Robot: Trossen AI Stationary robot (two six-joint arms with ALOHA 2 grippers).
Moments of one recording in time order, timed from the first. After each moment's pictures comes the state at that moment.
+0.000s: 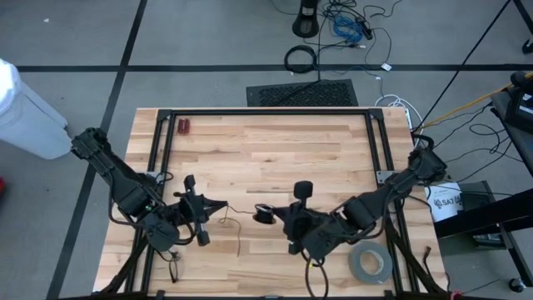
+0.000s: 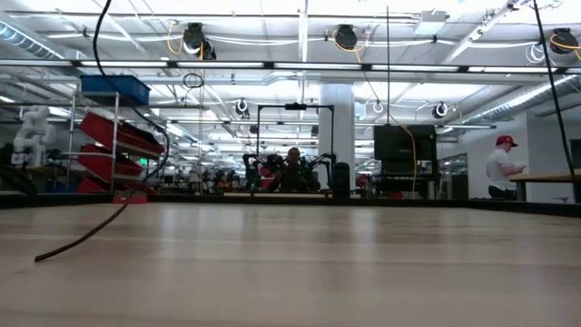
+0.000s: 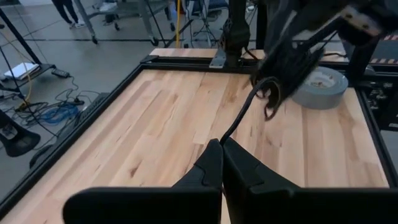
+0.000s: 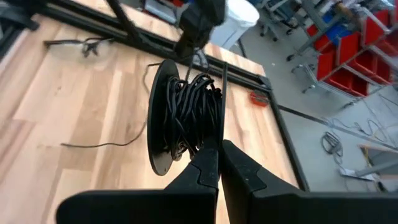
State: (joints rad) left arm -0.75 1.26 1.19 -0.60 -0.97 -0.49; right arm 0.57 1.70 1.65 -0.65 0.83 0.04
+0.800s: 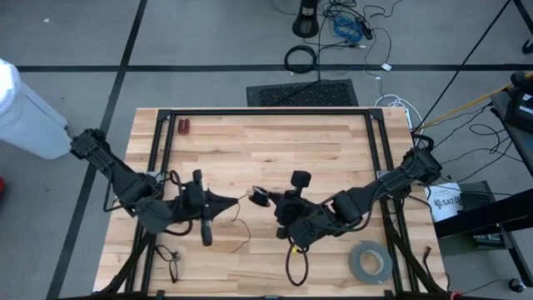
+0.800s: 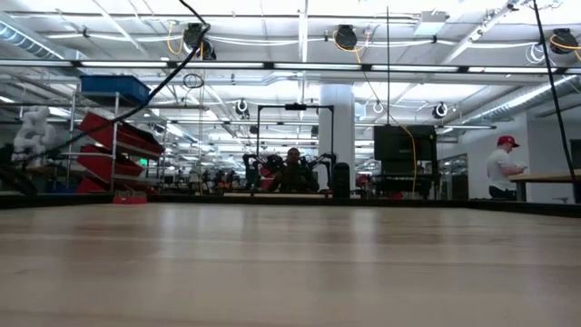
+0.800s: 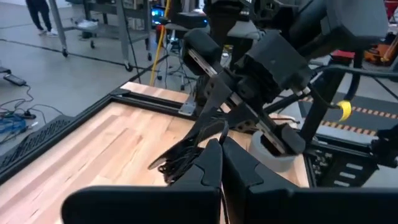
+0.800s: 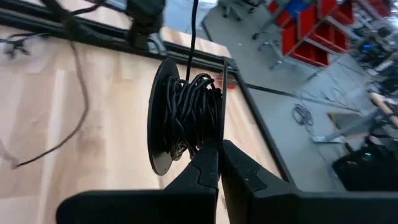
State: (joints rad) left arm -0.67 1.26 1.26 -0.29 -0.87 -0.36; right arm 0.49 1.74 1.65 -0.66 0.92 0.14
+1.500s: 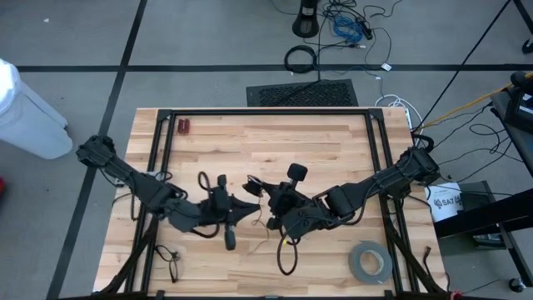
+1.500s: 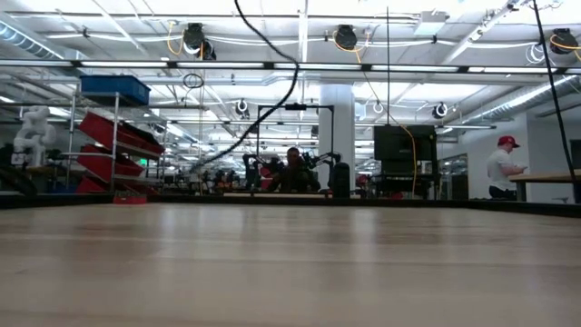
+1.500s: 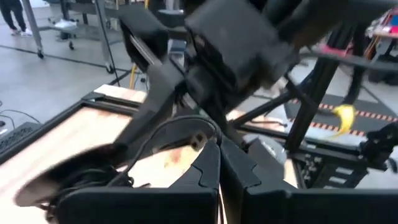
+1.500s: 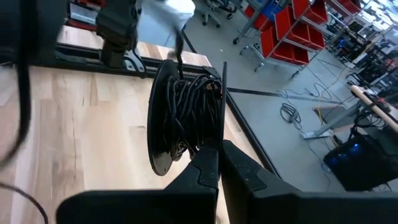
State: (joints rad) left arm -0.56 1.41 1.27 -0.07 -0.71 -0.28; right arm 0.44 1.76 1.65 -0.55 0.97 0.12
